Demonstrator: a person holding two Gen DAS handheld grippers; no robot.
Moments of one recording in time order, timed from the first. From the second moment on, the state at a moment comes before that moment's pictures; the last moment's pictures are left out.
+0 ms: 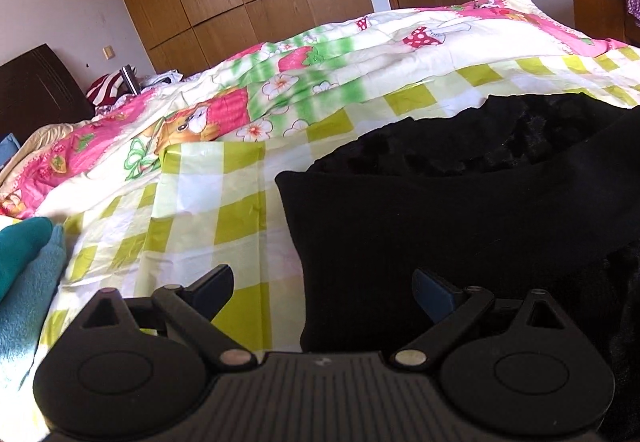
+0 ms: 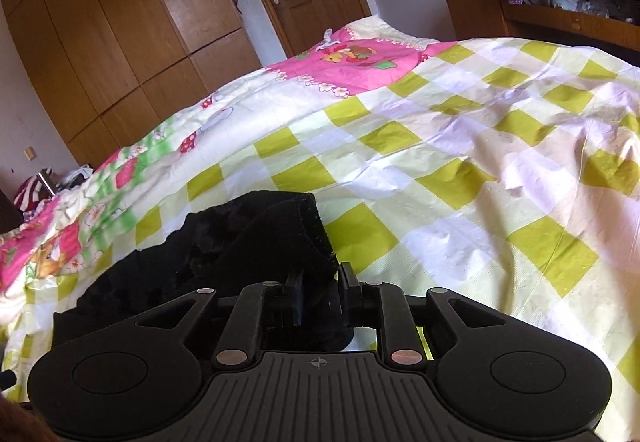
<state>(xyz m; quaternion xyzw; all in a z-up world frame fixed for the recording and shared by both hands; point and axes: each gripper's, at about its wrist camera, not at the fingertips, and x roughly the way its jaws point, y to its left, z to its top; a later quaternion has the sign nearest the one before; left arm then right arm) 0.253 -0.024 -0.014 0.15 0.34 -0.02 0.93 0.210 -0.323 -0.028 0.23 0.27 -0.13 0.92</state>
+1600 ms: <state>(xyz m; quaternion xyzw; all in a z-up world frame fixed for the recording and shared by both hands) 0.069 0.057 -0.011 0.13 0.48 -0.14 0.85 0.022 -0.269 -0.027 0.08 0.52 0.04 0.85</state>
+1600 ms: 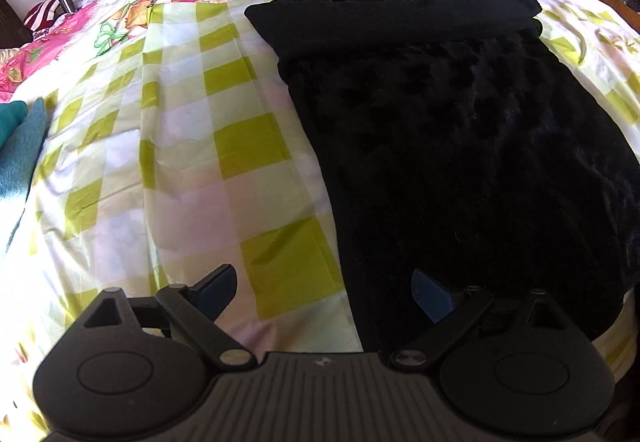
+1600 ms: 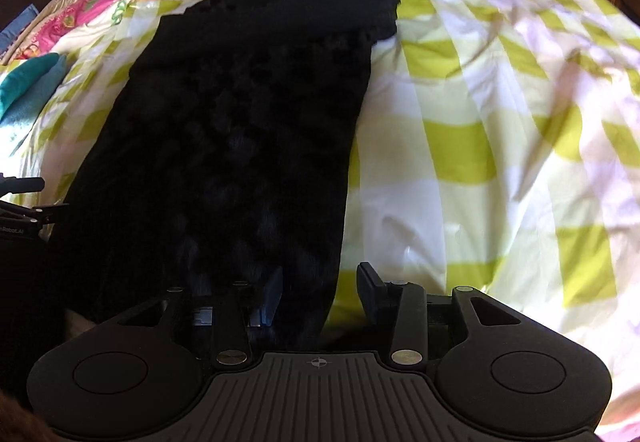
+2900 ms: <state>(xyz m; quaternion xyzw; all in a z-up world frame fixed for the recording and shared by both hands) 0.311 0.085 0.031 -0.24 0.44 -0.22 0.84 0.237 -0.348 0.018 0.45 0.29 0.04 0.85</state>
